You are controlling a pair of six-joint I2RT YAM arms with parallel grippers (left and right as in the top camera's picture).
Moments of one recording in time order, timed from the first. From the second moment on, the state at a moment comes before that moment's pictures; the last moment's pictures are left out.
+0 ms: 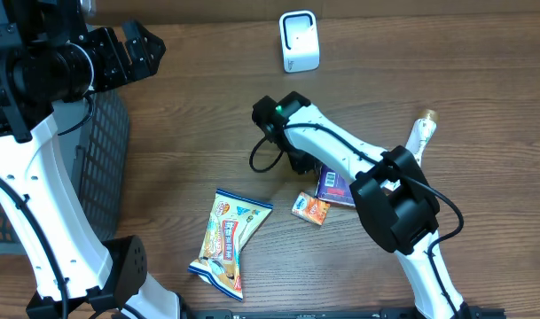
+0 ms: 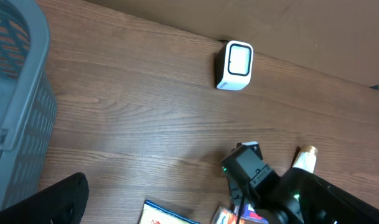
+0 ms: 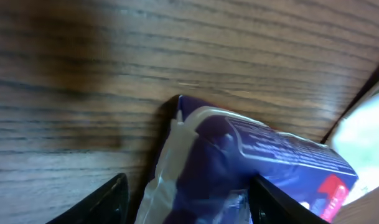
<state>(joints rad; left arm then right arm) 0.16 1.81 2.64 -1.69 0.35 -0.20 0.69 2.30 1.84 -1.32 0.43 0.49</state>
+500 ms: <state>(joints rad) 0.16 1.81 2.64 -1.69 0.35 -0.20 0.70 2.29 1.81 -1.36 0.52 0.56</state>
